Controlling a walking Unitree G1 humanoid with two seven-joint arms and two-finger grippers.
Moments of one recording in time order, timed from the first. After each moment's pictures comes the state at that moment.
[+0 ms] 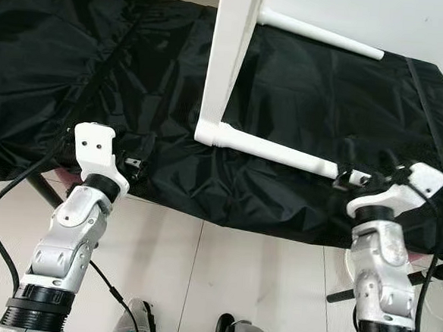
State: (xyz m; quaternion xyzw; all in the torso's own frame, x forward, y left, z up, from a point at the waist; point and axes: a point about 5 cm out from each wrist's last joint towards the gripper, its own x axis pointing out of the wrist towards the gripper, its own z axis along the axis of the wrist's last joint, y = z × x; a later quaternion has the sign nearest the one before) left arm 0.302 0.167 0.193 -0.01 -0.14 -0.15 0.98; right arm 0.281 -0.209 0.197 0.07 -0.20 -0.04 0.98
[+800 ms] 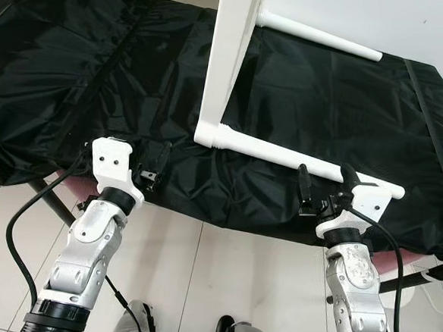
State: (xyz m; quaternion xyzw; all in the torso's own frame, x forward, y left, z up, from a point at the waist) left arm 0.289 0.147 0.177 -0.01 -0.14 -0.16 0.98; right arm 0.267 -0.176 0.166 -0.04 -0.19 0.01 0.98
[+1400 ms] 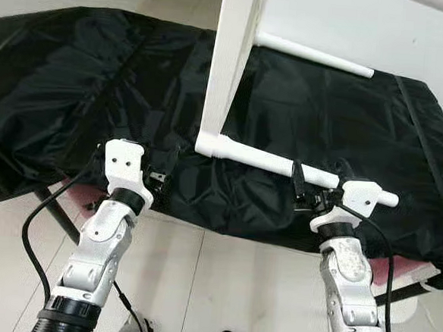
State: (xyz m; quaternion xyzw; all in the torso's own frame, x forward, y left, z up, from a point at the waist) left arm 0.299 0.136 0.172 -0.02 -0.13 -0.16 0.98; right arm 0.278 -0.168 0.166 -0.05 -0.21 0.01 0.98
